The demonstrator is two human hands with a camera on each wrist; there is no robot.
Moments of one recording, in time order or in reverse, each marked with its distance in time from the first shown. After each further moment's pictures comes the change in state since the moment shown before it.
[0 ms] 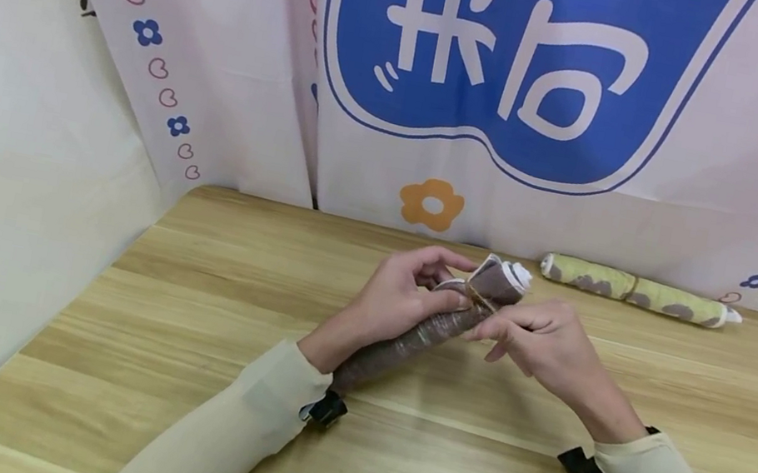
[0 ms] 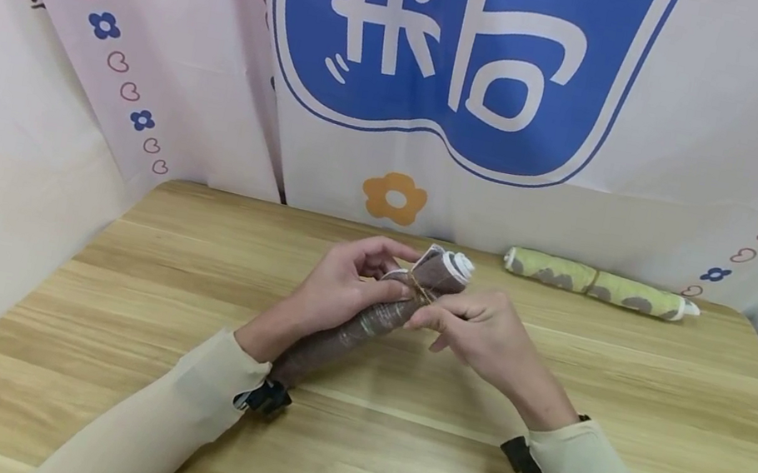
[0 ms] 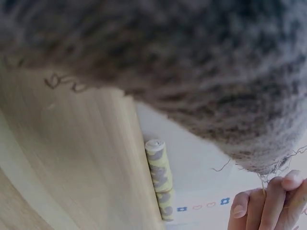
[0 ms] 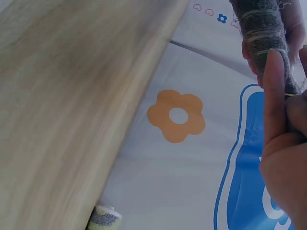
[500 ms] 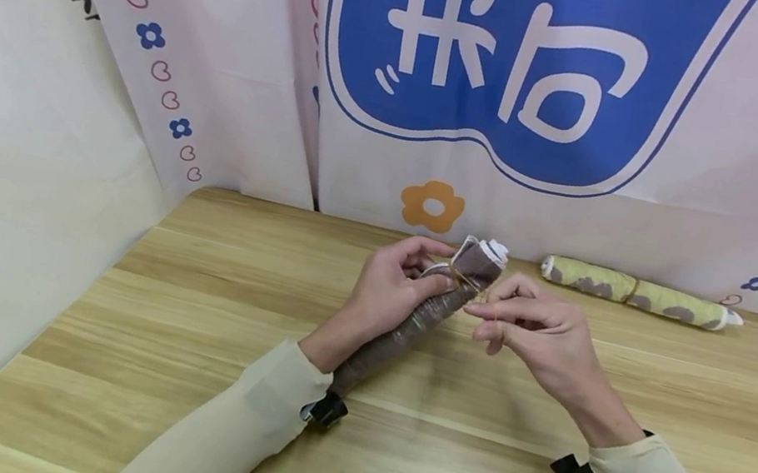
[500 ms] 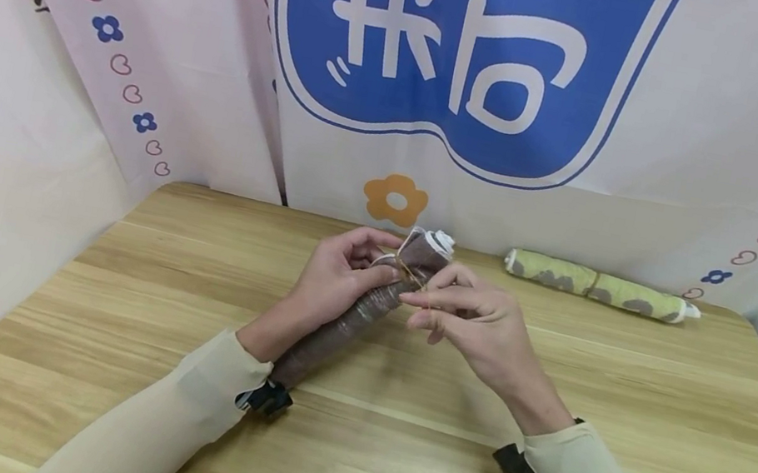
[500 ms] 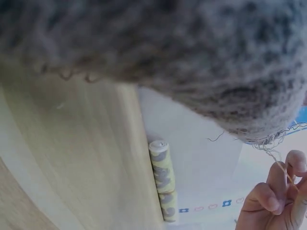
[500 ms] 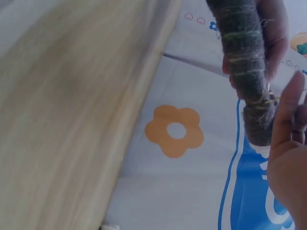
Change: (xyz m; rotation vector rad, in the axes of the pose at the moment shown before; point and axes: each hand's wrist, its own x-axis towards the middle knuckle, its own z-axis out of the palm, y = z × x) left_hand 0.002 -0.005 -0.002 0.048 0.212 -0.050; right_hand 0.003 0.004 0.008 0.266 0.078 -0.187
